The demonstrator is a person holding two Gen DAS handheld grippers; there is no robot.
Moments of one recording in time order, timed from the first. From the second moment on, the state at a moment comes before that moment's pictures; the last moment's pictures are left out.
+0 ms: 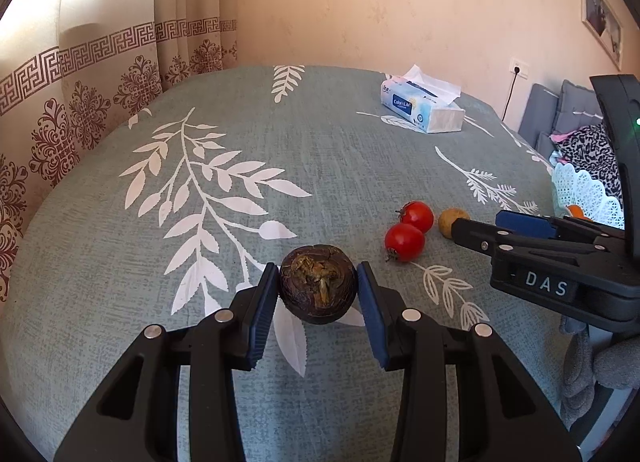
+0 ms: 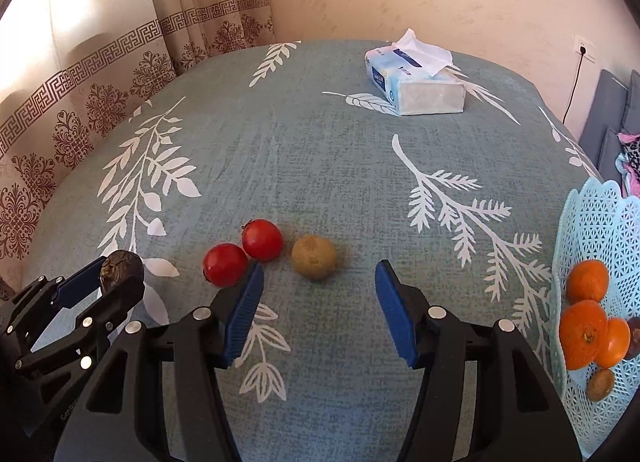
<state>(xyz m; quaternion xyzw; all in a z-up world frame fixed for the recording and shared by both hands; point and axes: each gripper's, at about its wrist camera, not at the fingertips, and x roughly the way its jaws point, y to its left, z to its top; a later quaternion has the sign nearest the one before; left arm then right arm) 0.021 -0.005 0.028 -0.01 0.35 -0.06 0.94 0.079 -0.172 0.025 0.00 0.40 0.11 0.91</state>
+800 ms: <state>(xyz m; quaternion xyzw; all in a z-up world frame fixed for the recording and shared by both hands) 0.021 -0.003 0.027 -0.02 0.35 -0.07 0.94 0.090 -0.165 0.015 0.00 0.42 0.11 0.90</state>
